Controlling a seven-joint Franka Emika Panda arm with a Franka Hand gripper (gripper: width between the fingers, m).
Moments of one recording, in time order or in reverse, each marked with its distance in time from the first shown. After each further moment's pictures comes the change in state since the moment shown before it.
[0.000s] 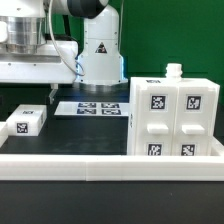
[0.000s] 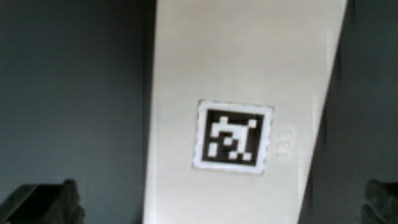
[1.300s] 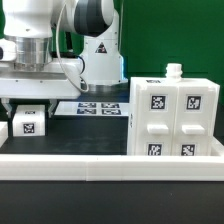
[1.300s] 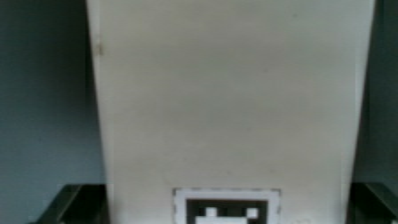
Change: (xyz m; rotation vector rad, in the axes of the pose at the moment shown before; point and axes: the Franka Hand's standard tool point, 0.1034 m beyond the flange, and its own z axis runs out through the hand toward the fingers) arm -0.004 -0.007 0.028 -0.017 -0.015 -0.024
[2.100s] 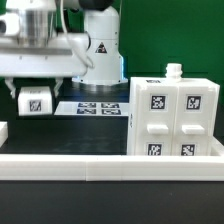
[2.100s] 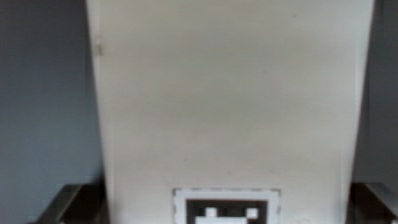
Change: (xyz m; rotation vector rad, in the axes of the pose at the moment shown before) arm 0.029 -0.021 -0.072 0.033 0.053 -0.016
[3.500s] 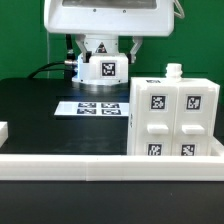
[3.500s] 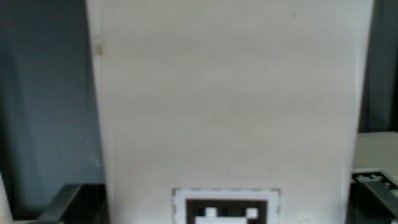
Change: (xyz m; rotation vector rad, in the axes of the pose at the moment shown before) arm 0.106 -0.117 -0.072 0.021 -0.026 0.203
